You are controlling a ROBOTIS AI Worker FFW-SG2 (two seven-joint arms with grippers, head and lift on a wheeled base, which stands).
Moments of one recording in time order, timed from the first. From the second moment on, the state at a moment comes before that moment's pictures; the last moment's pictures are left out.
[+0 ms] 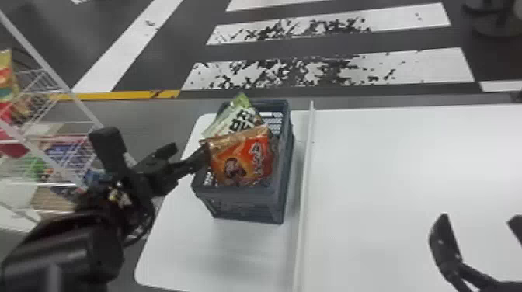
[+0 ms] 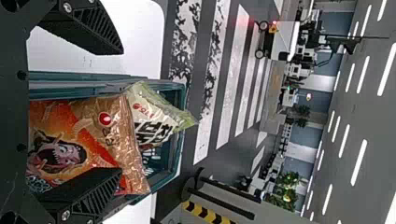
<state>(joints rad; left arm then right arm) 0.27 0.11 0.47 -2.12 0.20 0.77 -0.55 0.79 0.00 0.10 -1.98 -0.03 -0.33 0.06</state>
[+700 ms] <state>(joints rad) 0.12 0.13 0.38 -1.96 0.09 0.78 -0.63 0.79 0.00 0.09 -1.98 -0.03 -0.33 0.06</state>
